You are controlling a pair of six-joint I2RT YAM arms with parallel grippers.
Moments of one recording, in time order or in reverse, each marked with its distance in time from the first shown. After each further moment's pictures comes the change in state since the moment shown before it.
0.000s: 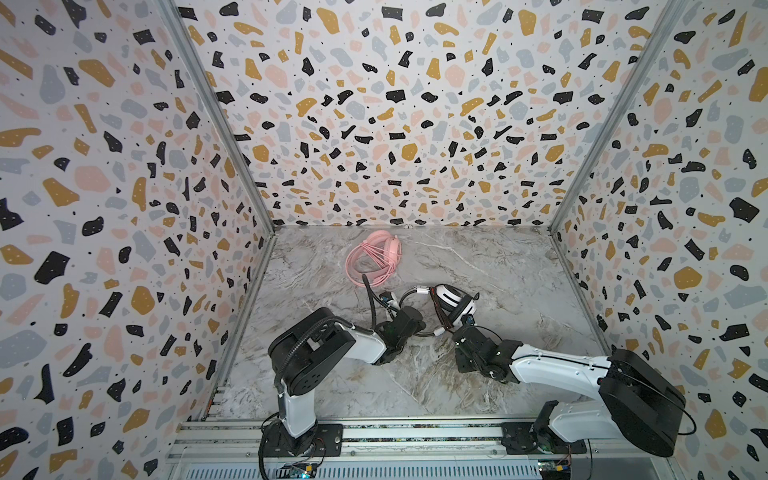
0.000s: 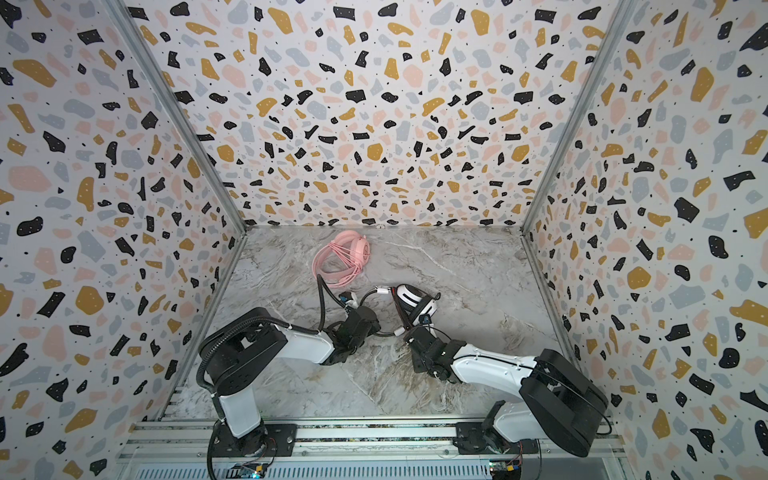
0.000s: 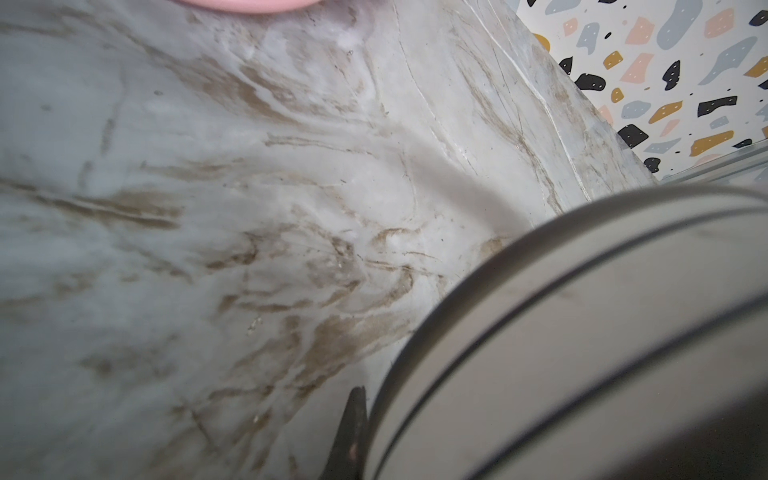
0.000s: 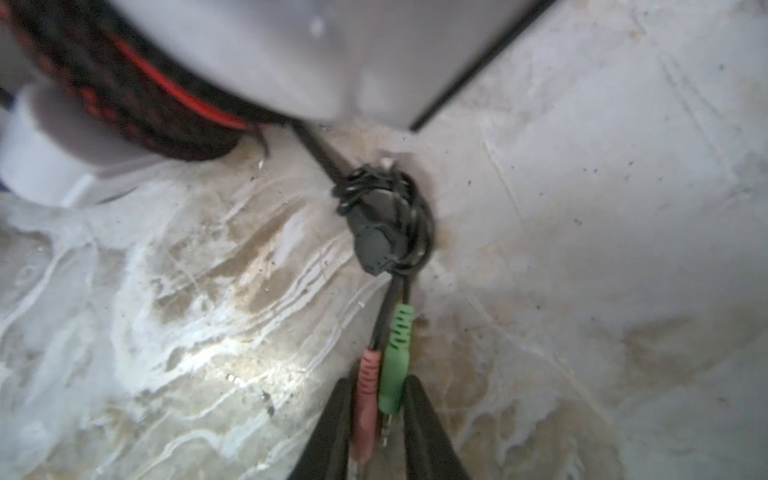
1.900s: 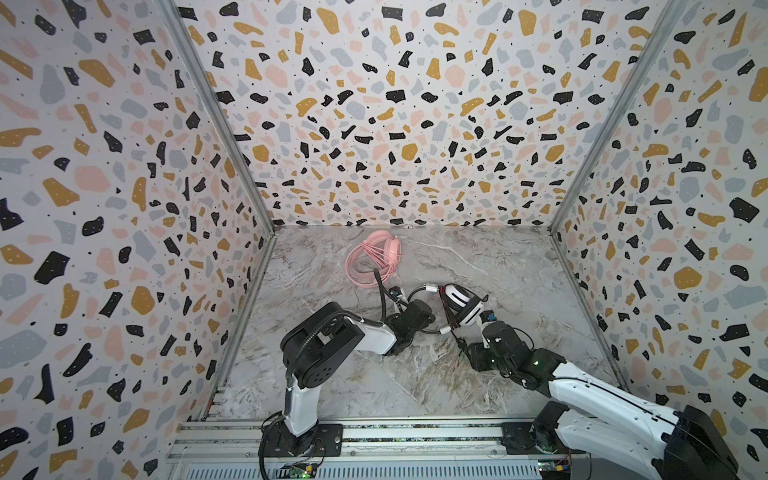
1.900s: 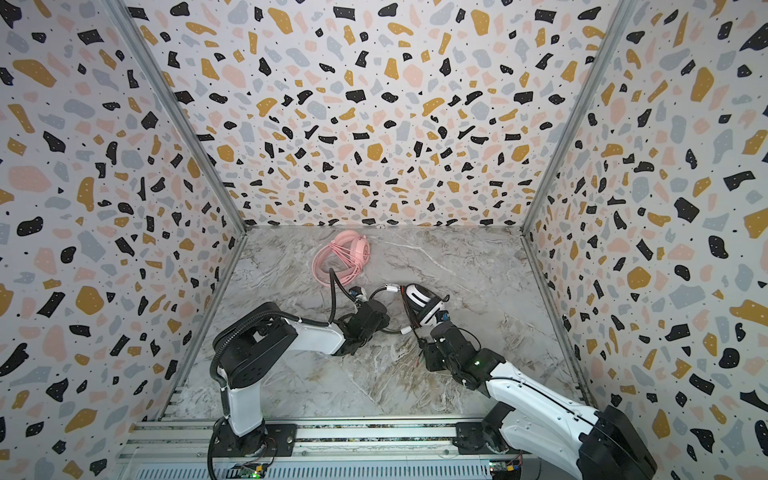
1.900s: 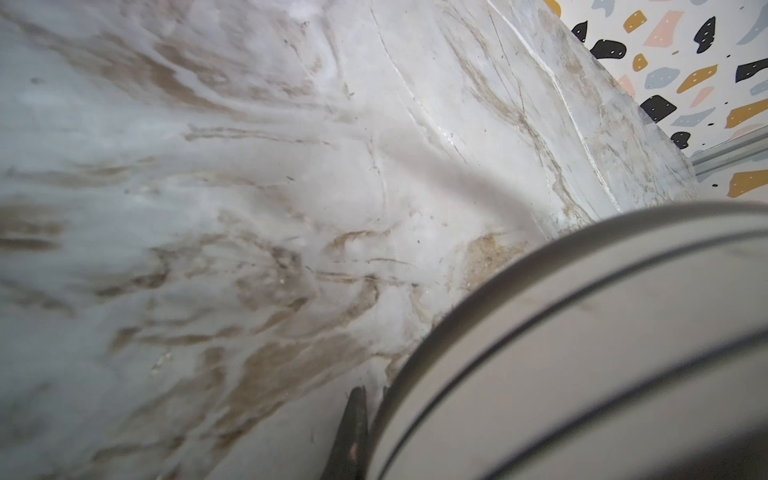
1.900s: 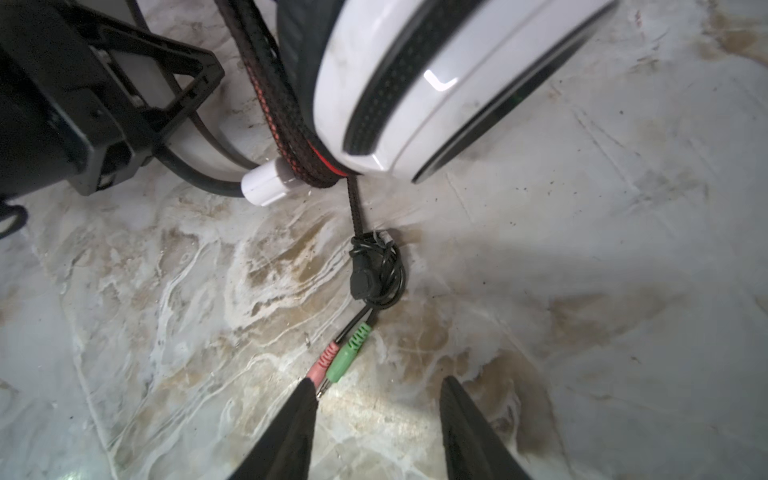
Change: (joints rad) left arm -0.004 0.077 0.155 -0.135 -0.008 0.015; right arm -0.144 -0.363 -0.101 -0.033 -0.164 -0.099
